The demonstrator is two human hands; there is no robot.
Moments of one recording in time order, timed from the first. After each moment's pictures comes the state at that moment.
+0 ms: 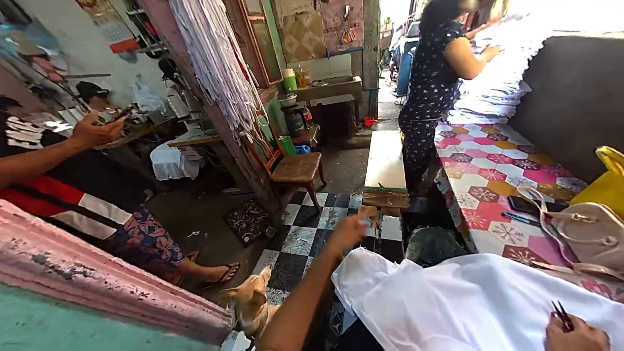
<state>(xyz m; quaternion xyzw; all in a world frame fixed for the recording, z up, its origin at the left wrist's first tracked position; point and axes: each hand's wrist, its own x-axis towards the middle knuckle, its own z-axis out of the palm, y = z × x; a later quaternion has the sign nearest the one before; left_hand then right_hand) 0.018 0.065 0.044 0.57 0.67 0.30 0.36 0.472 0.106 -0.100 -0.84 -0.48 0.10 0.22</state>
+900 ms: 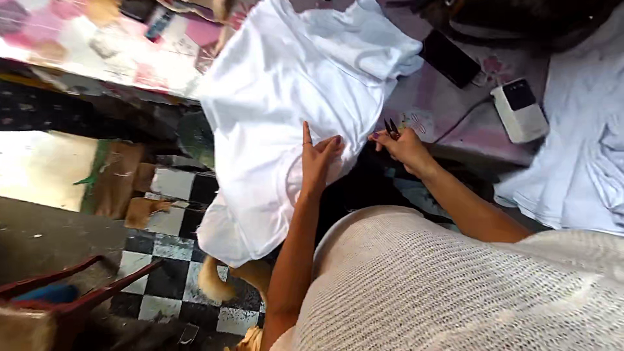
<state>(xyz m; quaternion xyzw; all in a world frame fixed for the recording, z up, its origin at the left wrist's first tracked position) 0.303 -0.033 -0.084 0.55 0.31 0.11 0.76 0.446 -0.201 -0.075 -0.80 -0.14 0.33 0.48</state>
